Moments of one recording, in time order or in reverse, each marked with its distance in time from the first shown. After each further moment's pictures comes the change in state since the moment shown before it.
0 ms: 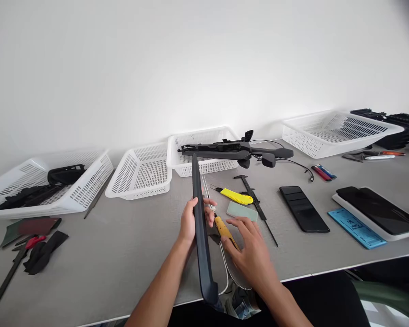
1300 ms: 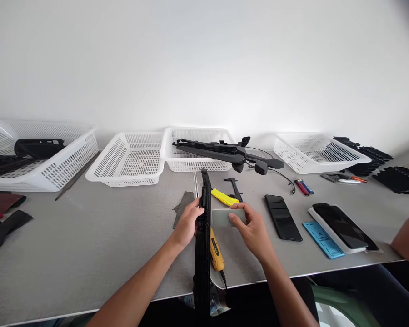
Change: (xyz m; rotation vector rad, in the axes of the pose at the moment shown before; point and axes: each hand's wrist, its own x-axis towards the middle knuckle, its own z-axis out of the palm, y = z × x) left_hand -0.014 -0.010 0.015 0.240 -0.031 -0.178; right_hand 0.059 0.050 -0.051 0.253 -0.108 0.172
